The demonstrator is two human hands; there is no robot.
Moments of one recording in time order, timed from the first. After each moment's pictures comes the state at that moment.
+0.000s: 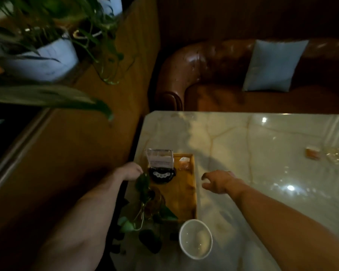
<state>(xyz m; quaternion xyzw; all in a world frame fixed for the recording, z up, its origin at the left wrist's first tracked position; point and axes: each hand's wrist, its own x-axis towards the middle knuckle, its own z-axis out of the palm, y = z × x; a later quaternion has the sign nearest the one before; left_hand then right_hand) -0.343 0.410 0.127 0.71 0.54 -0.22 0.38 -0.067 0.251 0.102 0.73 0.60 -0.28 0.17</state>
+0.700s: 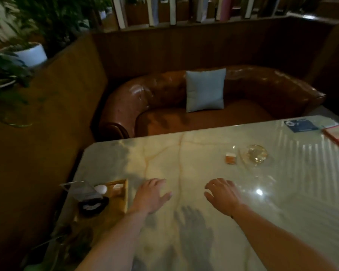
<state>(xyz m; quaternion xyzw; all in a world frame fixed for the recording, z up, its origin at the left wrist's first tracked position) -0.065 0.223 0.113 0.92 0.35 -0.04 0.15 0.148 0.052 0.120 0.83 0.54 -0.10 0.00</state>
